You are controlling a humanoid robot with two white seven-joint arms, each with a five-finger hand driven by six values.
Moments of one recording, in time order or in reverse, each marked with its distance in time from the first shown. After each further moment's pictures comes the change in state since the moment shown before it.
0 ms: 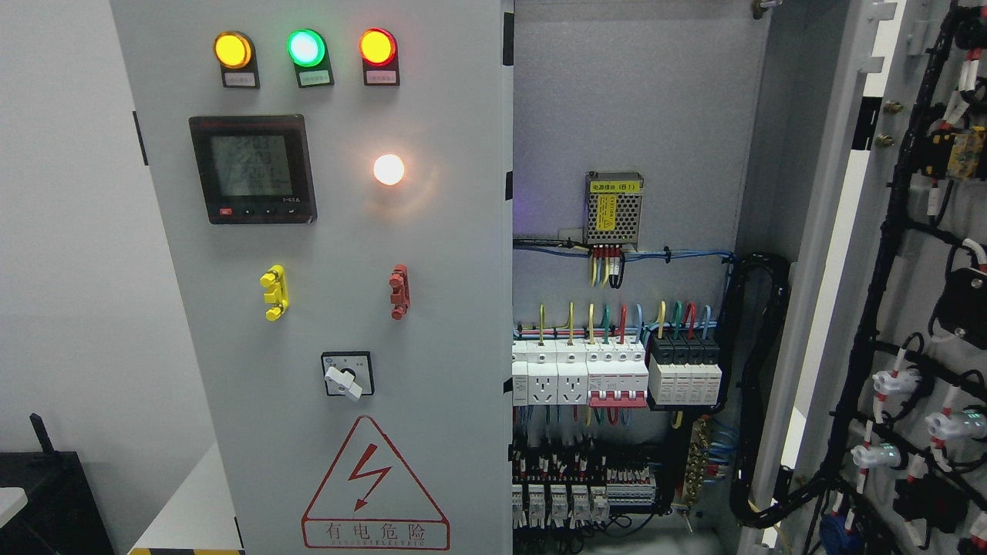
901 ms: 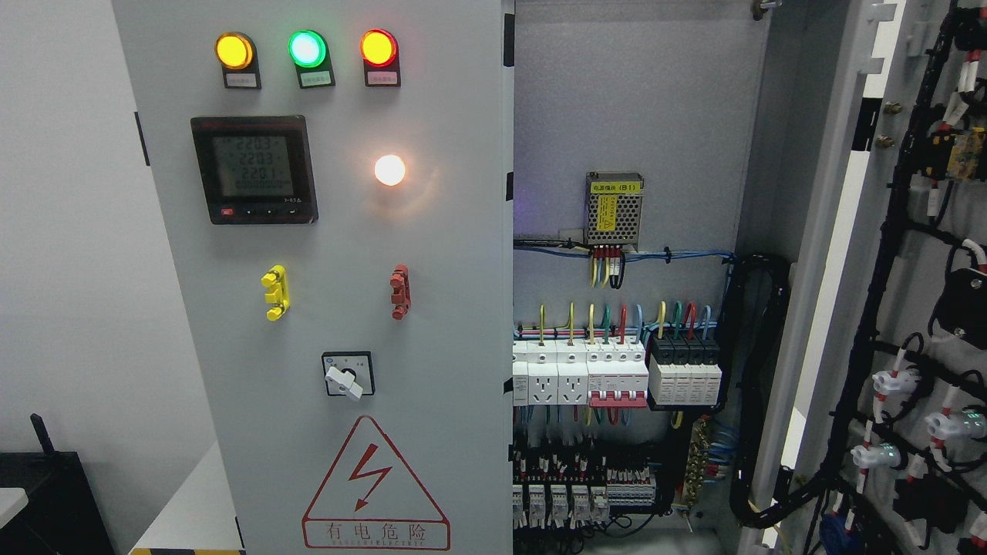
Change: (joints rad) left arm 0.687 0.137 0.270 0.083 -0.275 -0.006 -0.013; right arm 0.000 0.000 0.000 0.000 0.000 0.000 0.000
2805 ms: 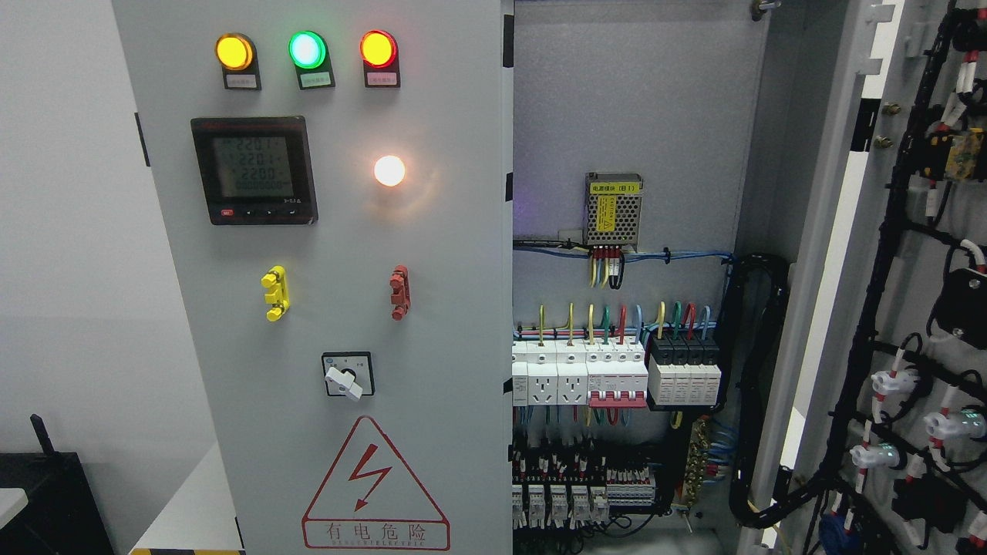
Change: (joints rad) left arm 0.010 -0.811 0.302 1.366 -0.845 -0.366 -0.031; right arm 0.001 0.000 0.000 -0.003 0.000 0.000 0.000
